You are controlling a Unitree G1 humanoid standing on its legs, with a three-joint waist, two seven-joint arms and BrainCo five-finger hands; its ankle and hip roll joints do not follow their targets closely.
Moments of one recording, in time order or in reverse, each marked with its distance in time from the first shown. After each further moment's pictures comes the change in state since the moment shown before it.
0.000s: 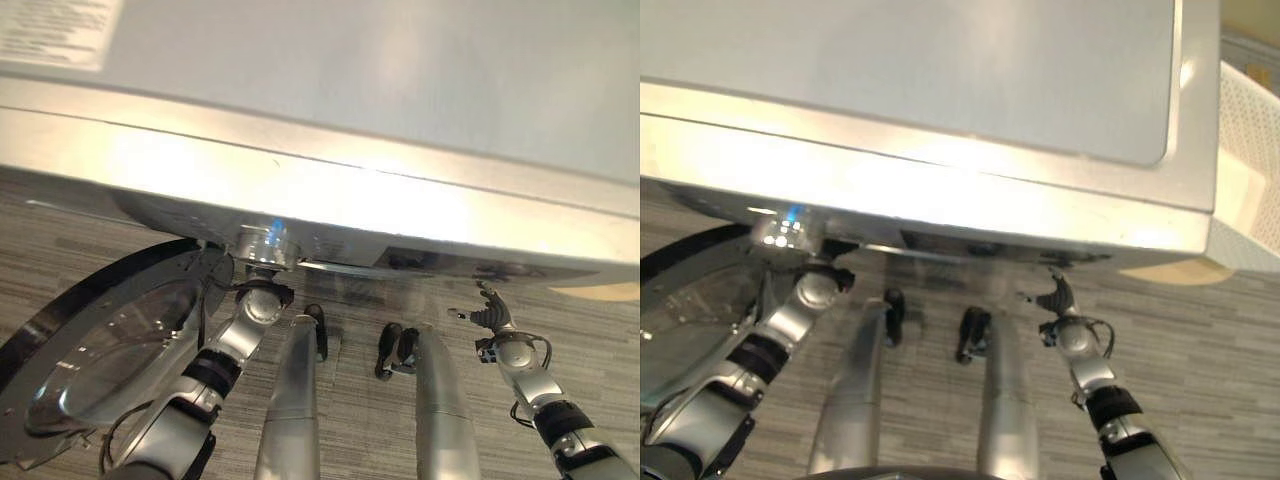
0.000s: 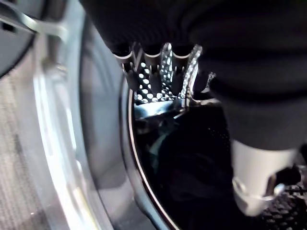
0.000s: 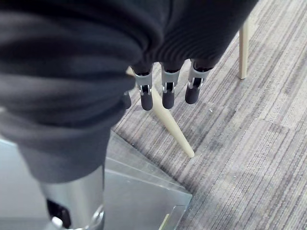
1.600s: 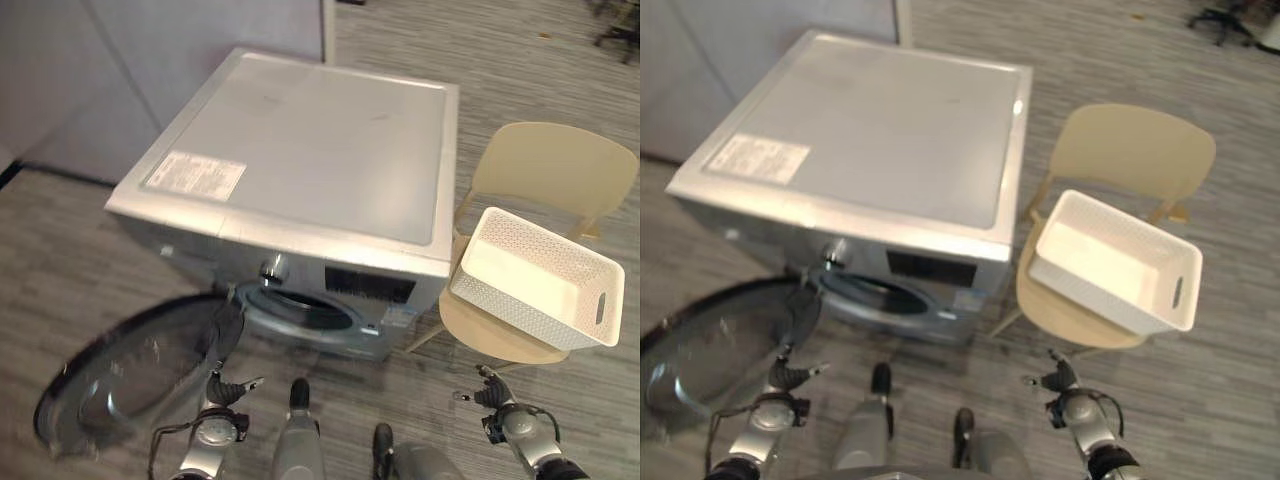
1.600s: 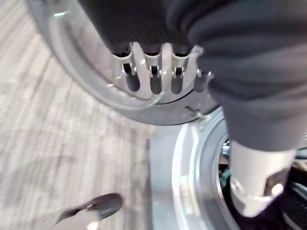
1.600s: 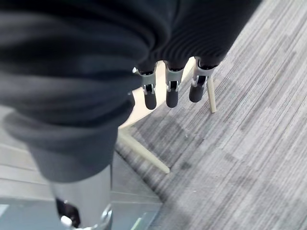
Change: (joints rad) left arm 0.514 -0.108 0.274 0.264 -0.049 -0.038 -0.090; right arm 0.227 0.082 -0.022 0.235 -0.119 0.030 0.108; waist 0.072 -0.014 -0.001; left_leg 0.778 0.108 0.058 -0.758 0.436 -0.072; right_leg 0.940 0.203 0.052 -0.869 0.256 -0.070
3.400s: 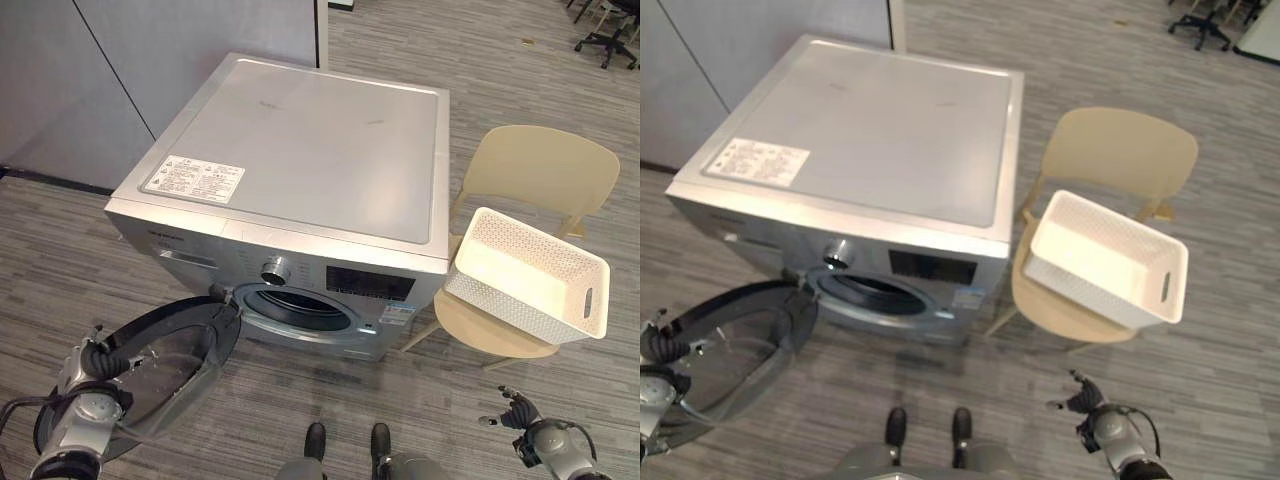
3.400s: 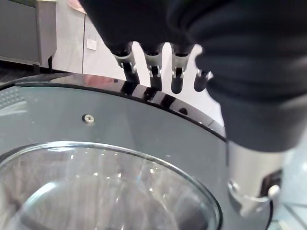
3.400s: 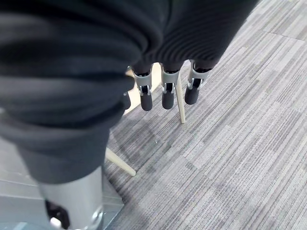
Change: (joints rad) left arm -0.069 0.420 0.139 0.036 0.078 -0.009 -0.041; right arm -0.004 -0.136 0.037 0.040 -0.033 -0.009 0.091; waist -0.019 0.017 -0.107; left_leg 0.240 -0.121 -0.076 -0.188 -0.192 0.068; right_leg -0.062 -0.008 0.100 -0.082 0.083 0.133
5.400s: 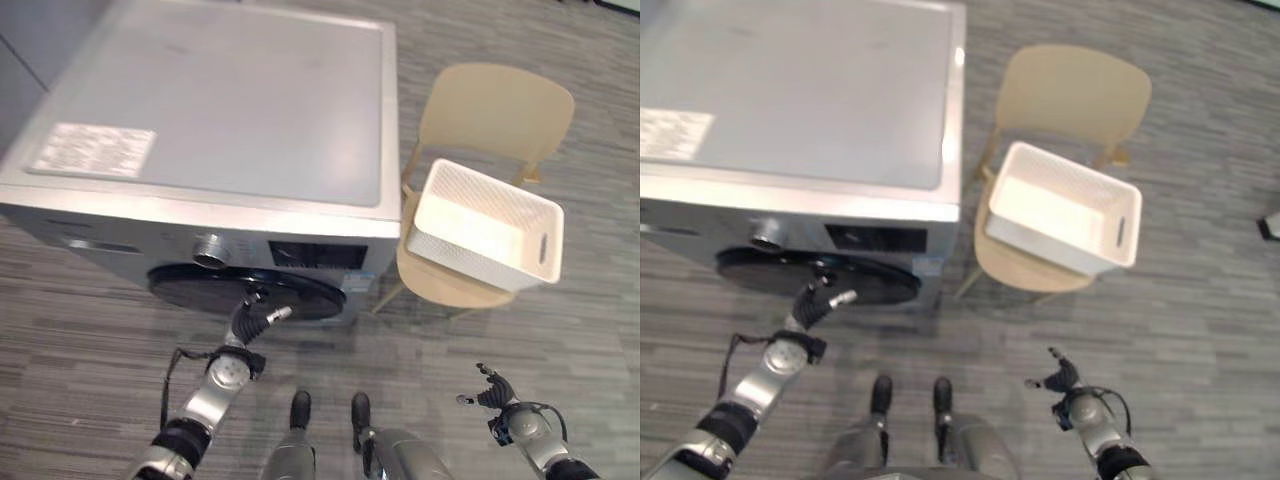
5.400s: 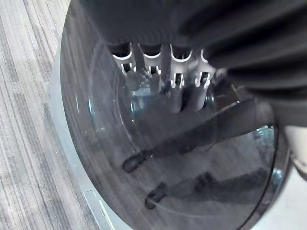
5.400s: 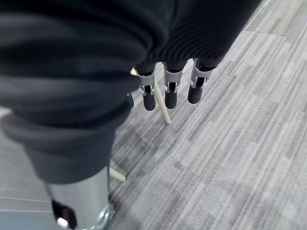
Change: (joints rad) left arm -0.095 -0.294 -0.326 -0.265 -0.101 -0.011 -0.019; right arm -0.046 0.068 0.013 -0.042 -0.002 -0.009 -0.080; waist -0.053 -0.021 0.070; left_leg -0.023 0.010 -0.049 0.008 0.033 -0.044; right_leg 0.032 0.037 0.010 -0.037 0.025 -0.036
